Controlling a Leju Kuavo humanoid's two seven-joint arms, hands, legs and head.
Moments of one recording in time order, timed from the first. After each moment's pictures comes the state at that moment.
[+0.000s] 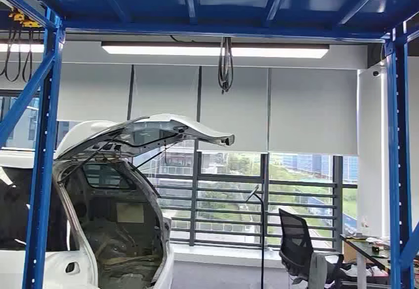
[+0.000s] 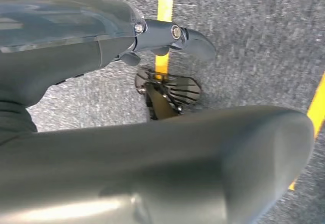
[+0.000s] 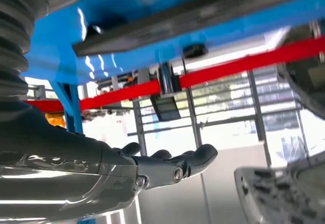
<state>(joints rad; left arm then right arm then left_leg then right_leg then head) -0.03 -0.07 0.82 -0.22 -0.57 -0.10 -0.35 -0.06 -0.10 0.51 -1.72 1.40 -0.26 0.11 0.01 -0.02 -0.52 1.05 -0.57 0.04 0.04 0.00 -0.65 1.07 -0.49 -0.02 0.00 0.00</state>
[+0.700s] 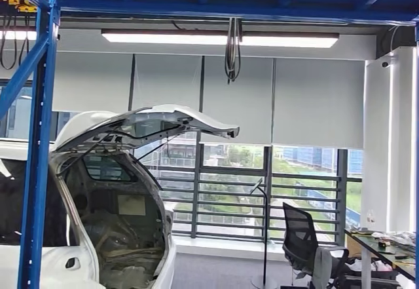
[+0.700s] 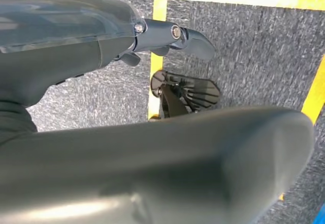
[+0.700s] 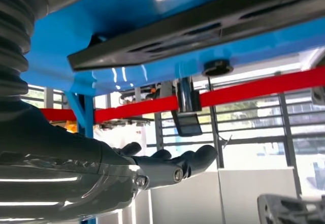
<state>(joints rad) -0.02 -0.06 0.84 -0.21 -0.59 -0.10 -0.36 0.00 -0.09 0.44 -1.69 1.43 -0.21 0.14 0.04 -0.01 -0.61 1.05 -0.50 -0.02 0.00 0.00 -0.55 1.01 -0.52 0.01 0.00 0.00</state>
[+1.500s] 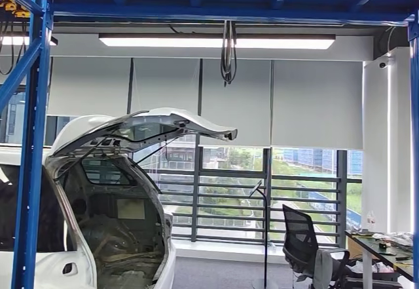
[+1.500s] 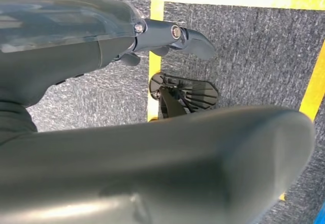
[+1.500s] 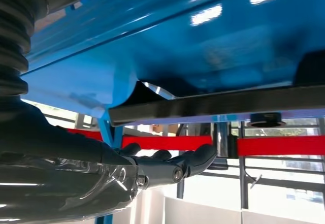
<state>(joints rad) -0.02 -0.05 0.87 -0.21 -0.63 -0.11 -0.37 0.05 -0.09 0.37 -1.60 1.46 -0.18 0.17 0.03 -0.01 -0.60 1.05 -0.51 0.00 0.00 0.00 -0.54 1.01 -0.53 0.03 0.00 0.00</state>
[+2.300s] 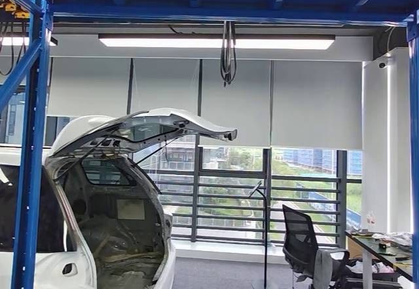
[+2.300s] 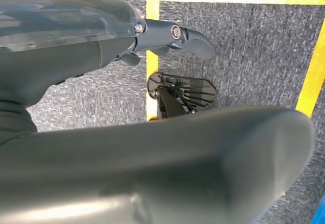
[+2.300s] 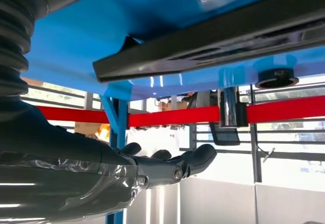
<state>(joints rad) -0.03 -0.05 0.89 -0.21 -0.67 -0.13 -0.38 -0.04 -0.04 0.33 -1.58 1.51 -0.20 0.17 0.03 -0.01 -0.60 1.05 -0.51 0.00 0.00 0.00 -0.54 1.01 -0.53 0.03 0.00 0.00</state>
